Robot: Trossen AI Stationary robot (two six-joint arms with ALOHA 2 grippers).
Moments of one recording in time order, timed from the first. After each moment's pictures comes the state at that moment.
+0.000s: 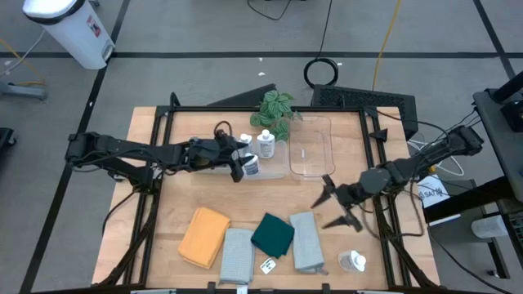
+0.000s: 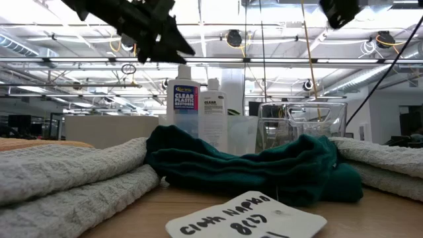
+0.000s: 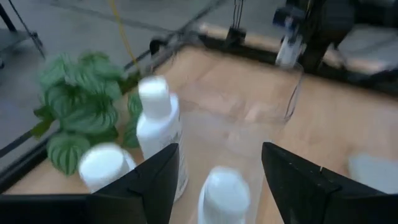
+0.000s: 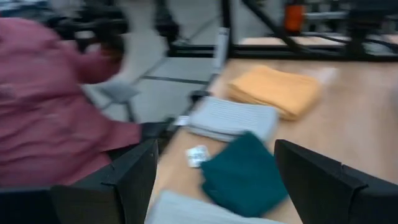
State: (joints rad) left arm 0.03 1.28 0.80 0.10 -0.34 -0.20; right arm 0.41 0.89 0.60 0.04 -0.09 0.18
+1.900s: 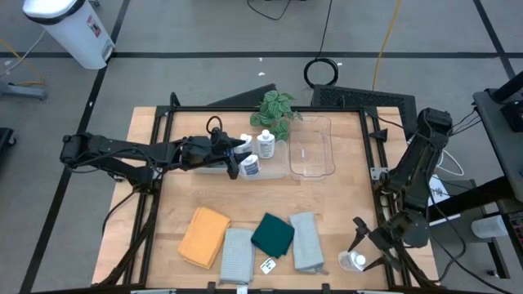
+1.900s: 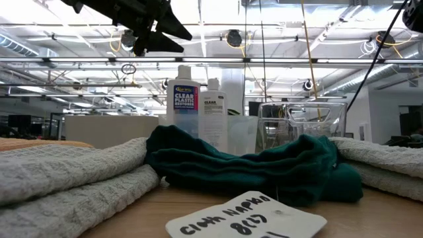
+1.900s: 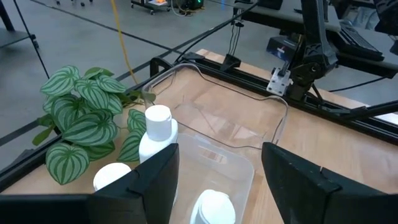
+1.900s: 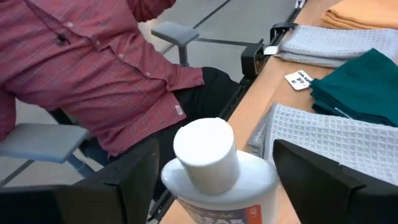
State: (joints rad) left arm 0.03 1.21 0.80 0.11 -0.34 -0.28; right arm 1.23 0.97 0.46 0.08 0.47 0.52
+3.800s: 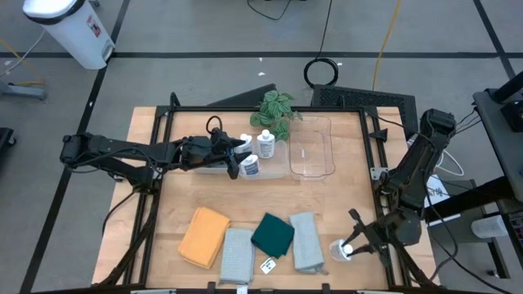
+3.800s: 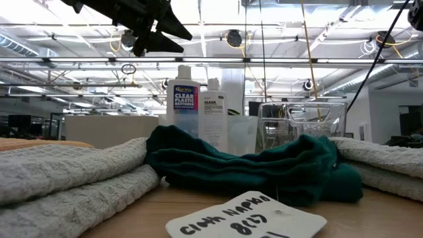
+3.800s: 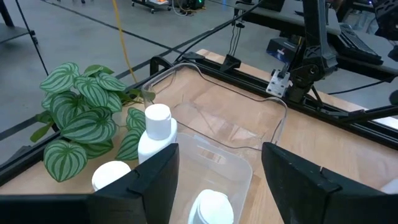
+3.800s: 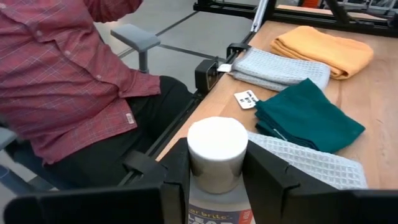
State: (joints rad) left arm 0.03 1.21 0.80 0.11 -0.34 -0.30; right arm 1.15 0.97 0.46 0.08 0.56 0.34
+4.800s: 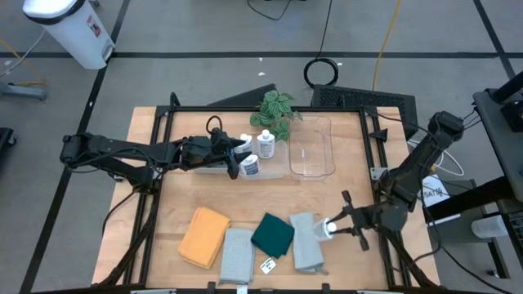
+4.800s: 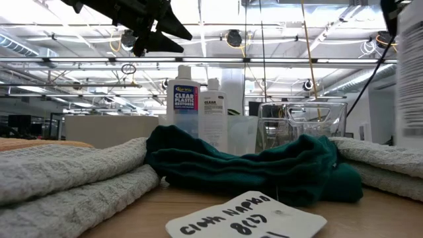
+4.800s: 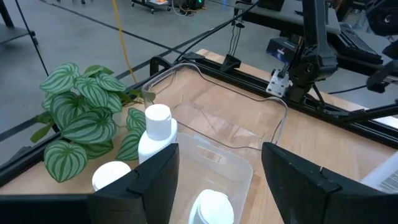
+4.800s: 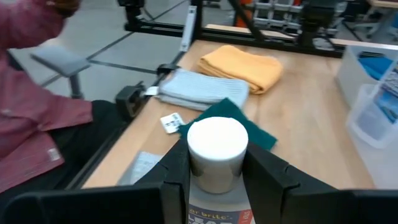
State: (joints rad) left arm 0.03 1.21 0.80 0.11 -0.34 -0.29; right arm 0.93 0.91 0.46 0.08 0.60 0.25
